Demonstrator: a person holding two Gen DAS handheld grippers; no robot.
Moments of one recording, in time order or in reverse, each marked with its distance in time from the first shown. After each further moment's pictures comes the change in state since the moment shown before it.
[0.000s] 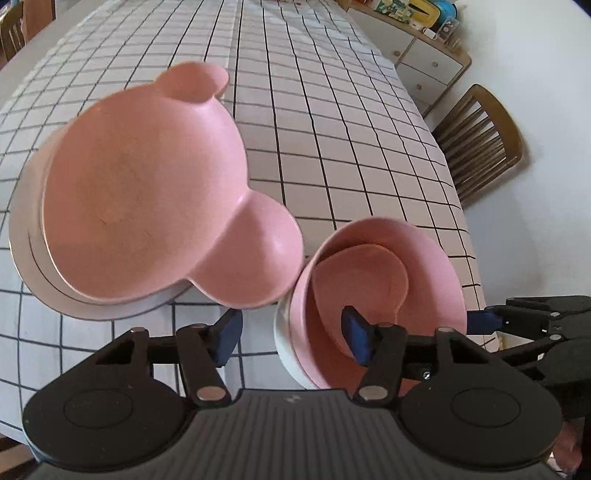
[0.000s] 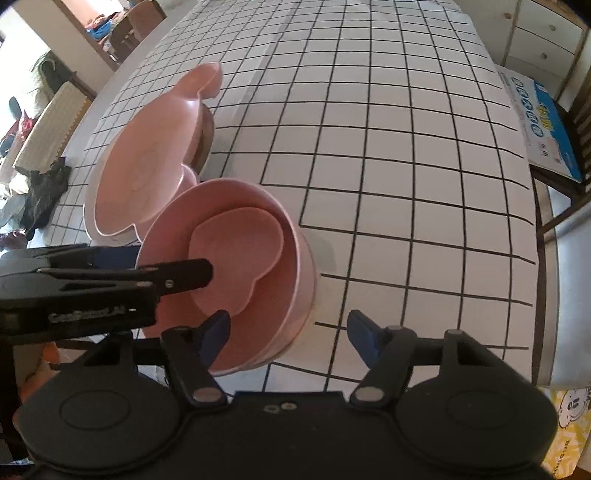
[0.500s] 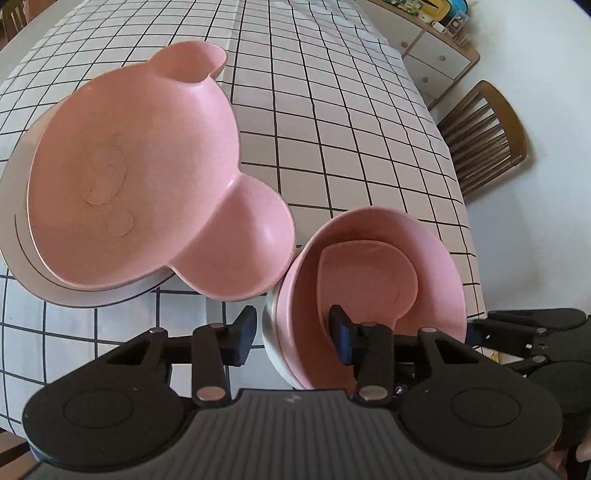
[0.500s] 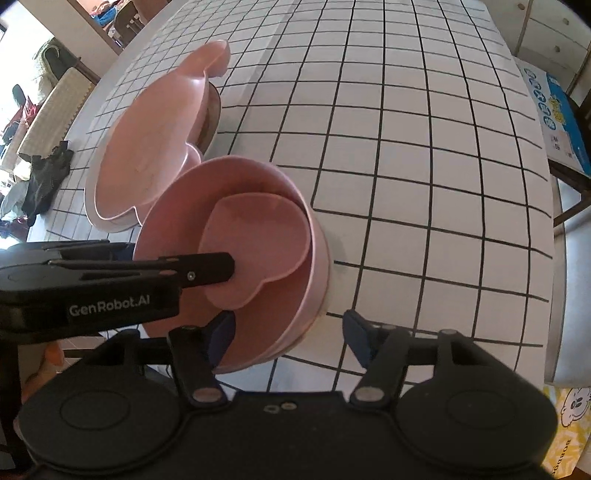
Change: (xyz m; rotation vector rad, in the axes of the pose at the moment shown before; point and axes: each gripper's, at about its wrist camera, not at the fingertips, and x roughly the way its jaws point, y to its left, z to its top) left arm 0.011 -0.004 0.002 -0.038 0.039 -0.009; right arm 0.011 0.002 -0.001 -0.009 0.057 0.026
